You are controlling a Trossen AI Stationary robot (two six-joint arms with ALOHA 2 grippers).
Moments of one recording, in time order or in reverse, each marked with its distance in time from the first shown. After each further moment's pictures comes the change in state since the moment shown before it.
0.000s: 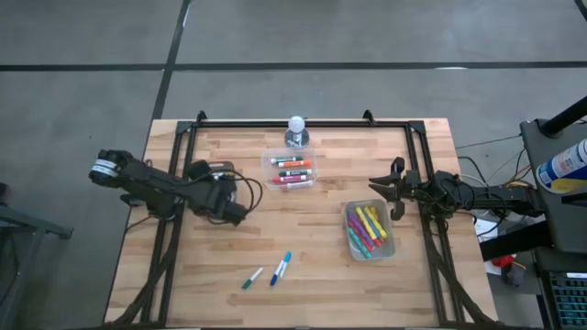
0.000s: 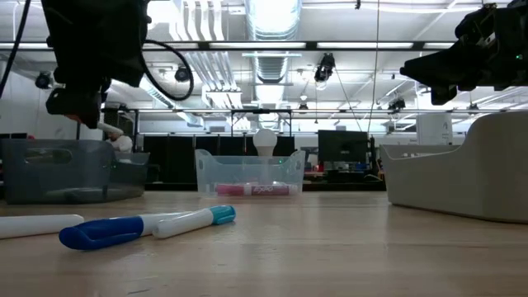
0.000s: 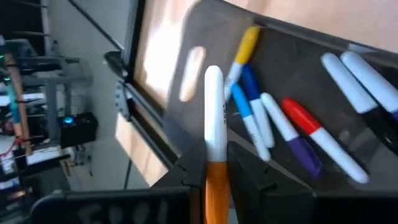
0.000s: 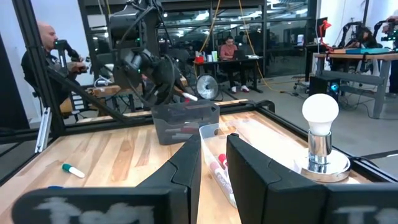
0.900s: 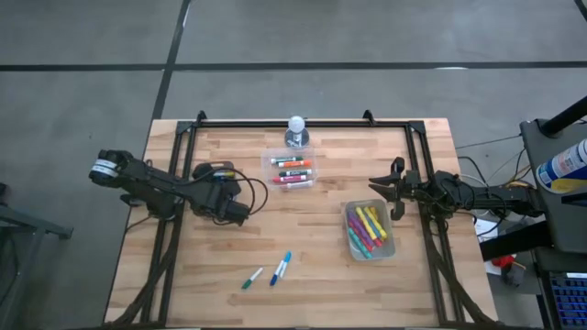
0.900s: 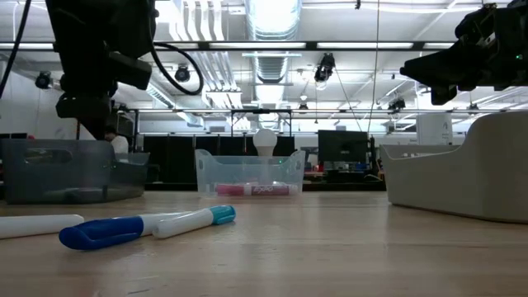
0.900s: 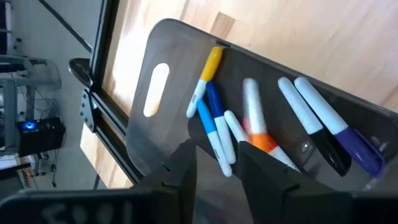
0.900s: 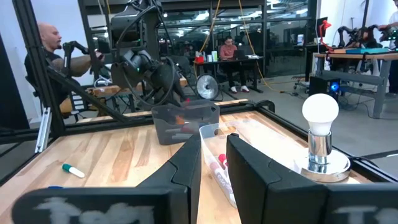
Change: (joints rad) left arm 0.007 0.000 -0.013 0.144 0.053 0.023; right arm 0.000 0.000 0.000 0.000 0.000 0.001
